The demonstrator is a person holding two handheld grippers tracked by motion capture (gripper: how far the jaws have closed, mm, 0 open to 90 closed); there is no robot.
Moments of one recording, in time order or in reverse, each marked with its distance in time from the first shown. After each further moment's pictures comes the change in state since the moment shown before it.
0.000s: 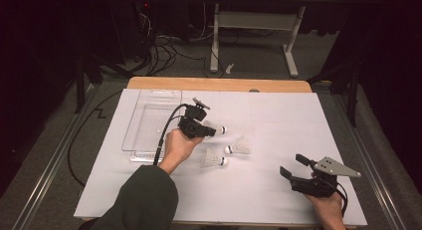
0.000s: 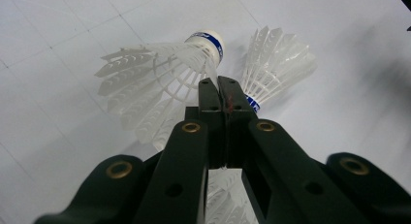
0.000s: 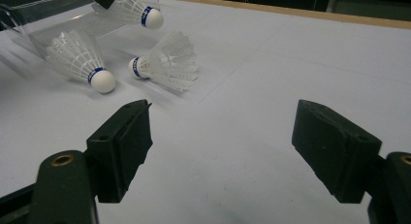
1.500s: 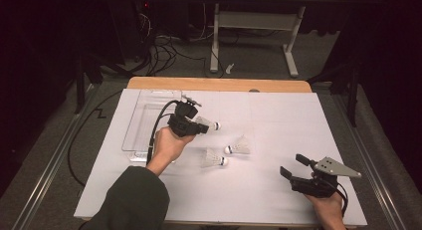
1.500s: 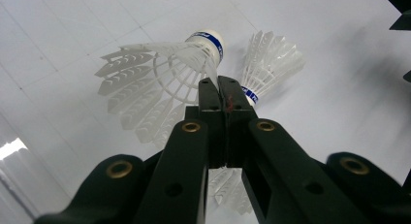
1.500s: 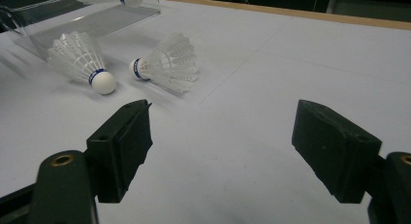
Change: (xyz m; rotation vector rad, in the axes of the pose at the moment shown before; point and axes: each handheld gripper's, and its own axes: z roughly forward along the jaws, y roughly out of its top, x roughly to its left) left arm -0.002 -0.007 -0.036 -0.040 0.033 0.036; right arm 0.000 0.000 -0.001 -0.003 0.002 0.001
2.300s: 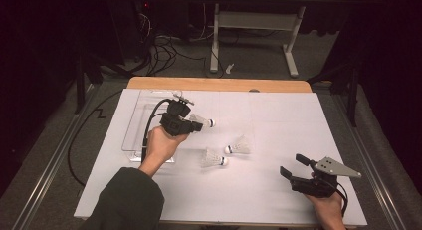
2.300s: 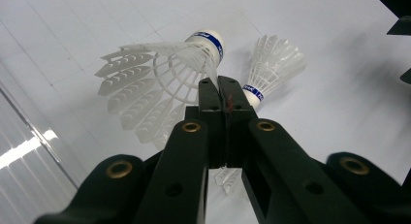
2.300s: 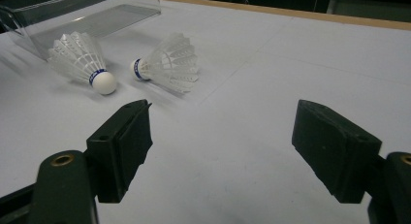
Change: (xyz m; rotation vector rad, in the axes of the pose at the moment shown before) left arm 0.004 -0.006 -0.018 -0.031 0.022 -0.003; right arm 0.000 0.000 0.000 -0.001 0.001 0.001
